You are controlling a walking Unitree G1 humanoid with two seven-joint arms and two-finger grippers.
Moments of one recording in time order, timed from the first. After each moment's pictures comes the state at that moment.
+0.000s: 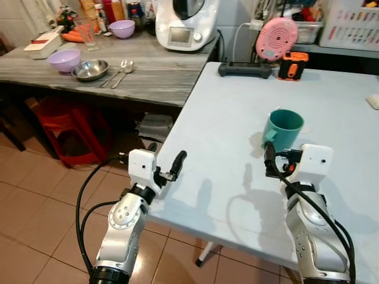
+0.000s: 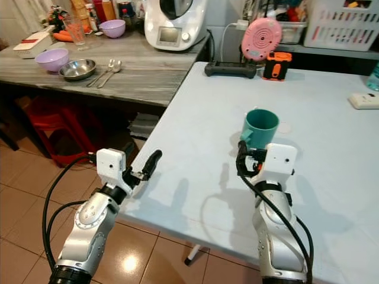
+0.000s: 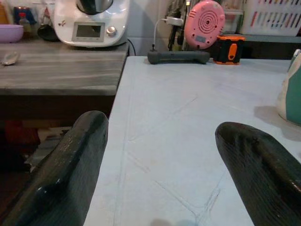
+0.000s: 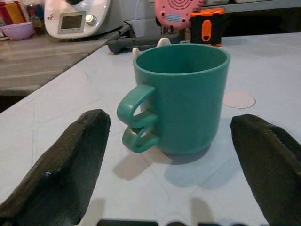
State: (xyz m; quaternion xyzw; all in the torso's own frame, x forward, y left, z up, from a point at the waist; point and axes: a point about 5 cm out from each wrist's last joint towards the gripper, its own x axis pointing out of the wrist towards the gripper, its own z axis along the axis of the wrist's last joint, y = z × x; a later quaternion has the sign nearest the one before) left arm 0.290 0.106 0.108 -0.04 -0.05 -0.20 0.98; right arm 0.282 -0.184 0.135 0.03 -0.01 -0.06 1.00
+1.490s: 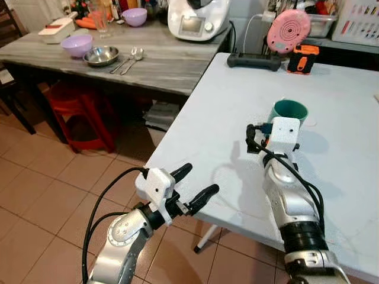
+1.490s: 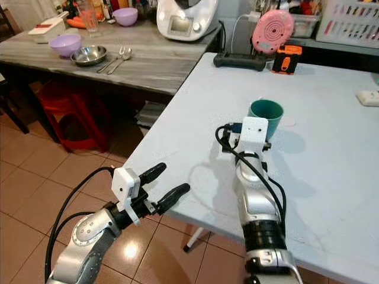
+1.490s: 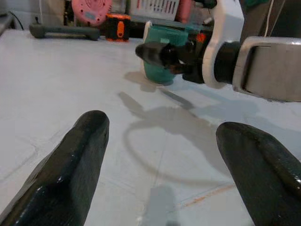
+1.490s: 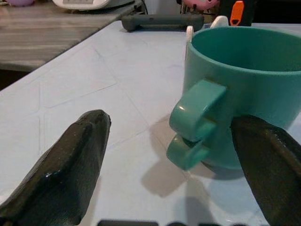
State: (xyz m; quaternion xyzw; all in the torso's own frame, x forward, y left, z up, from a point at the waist) left arm 0.247 0.083 0.102 -0.07 -0.03 -0.42 0.90; right arm 0.352 -0.157 0.141 0.00 0.03 -0.07 1.00
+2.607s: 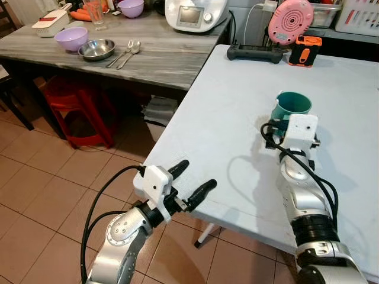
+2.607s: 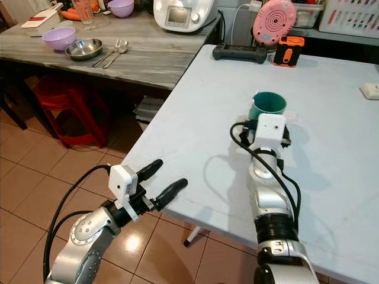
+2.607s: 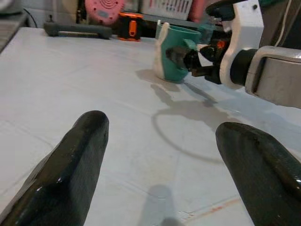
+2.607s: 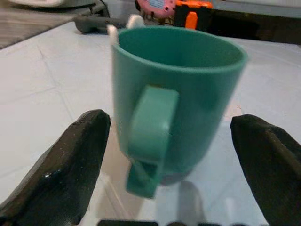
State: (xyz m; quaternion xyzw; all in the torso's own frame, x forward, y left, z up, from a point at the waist) left arm 0.250 0.086 0.110 -0.07 -0.04 -0.40 0.91; right arm 0.359 -0.188 0.148 -0.05 -0.01 -0.14 0.99
